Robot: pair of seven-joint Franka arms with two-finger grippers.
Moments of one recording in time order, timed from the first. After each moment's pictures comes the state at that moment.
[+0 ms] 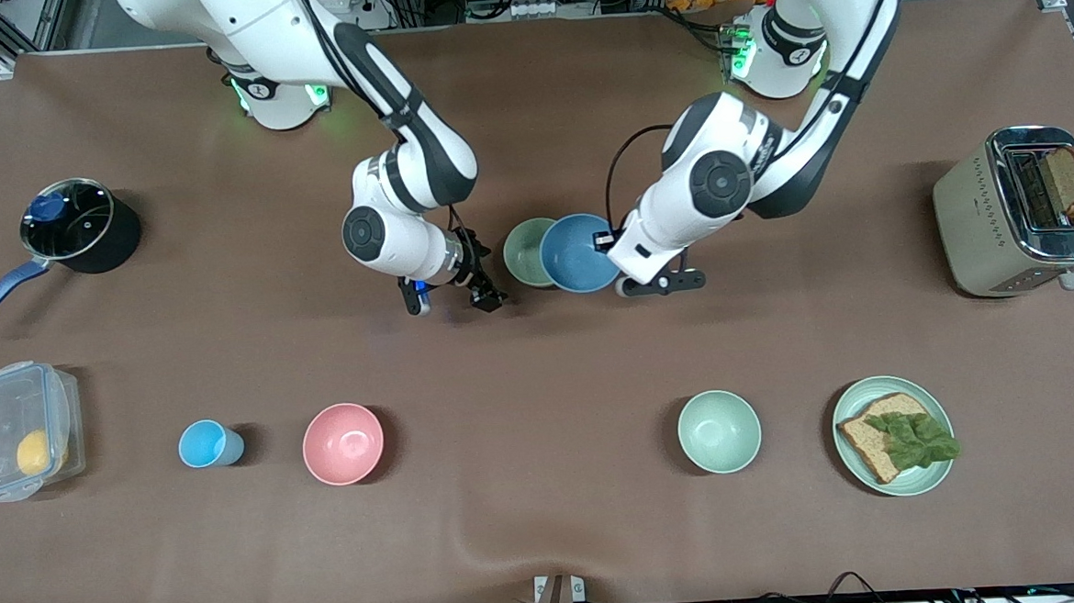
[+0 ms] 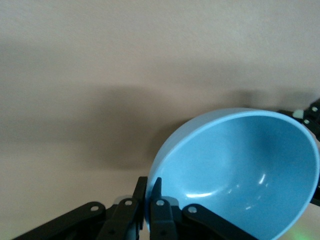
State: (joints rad) left arm -0.22 0.41 -0.45 -1.87 -0.17 2.16 -0.63; right arm 0.67 0.54 0.00 -1.98 0.81 2.52 1.31
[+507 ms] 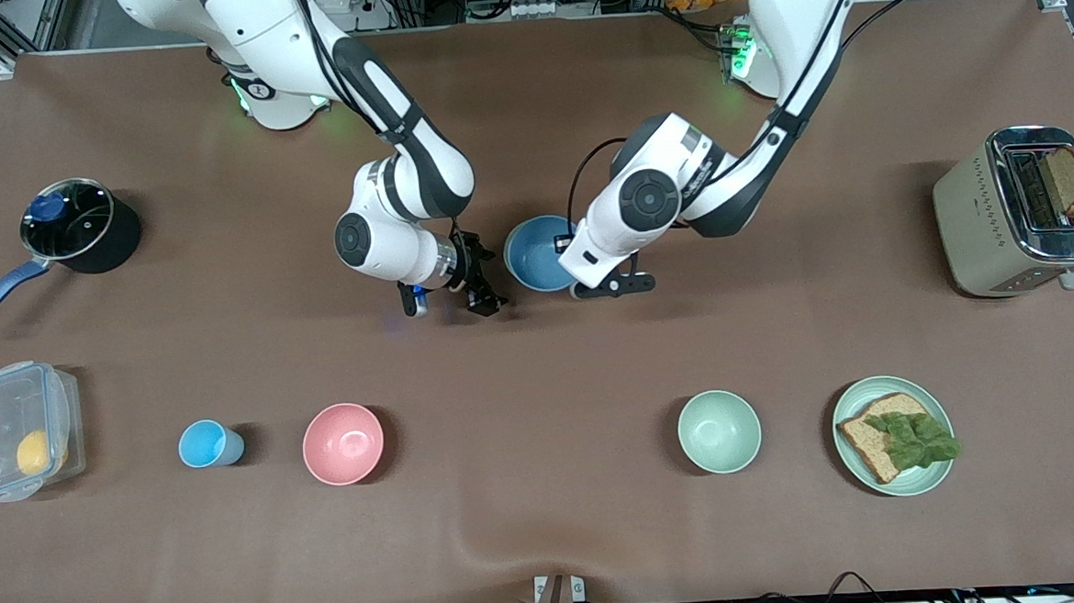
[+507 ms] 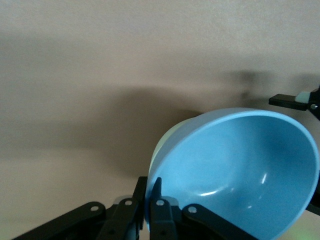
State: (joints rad) left arm -0.32 0.55 -0.45 -1.78 -0.10 2.18 -0.74; right arm 0.66 0.55 0.00 -1.98 0.94 2.53 1.24
